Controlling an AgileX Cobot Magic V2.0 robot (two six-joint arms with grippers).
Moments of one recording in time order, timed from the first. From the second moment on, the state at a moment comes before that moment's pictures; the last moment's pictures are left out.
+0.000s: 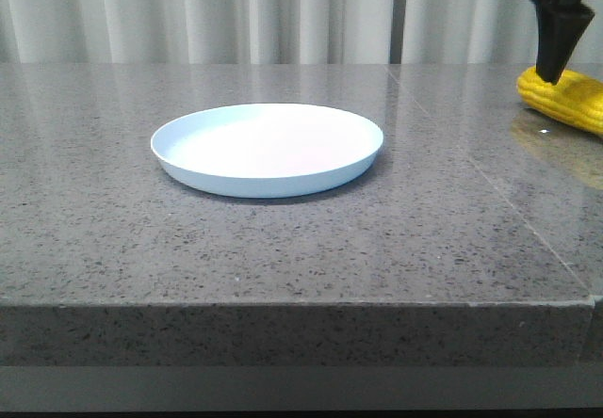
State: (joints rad) left arm -0.62 0.61 -0.84 0.06 0.90 -0.03; right arm 0.00 1.82 -1.64 0.02 1.03 -0.02
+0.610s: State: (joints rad) left arm -0.62 0.61 -0.84 0.06 0.90 -0.03; right arm 0.00 1.95 -1.67 0.00 0.92 -0.03
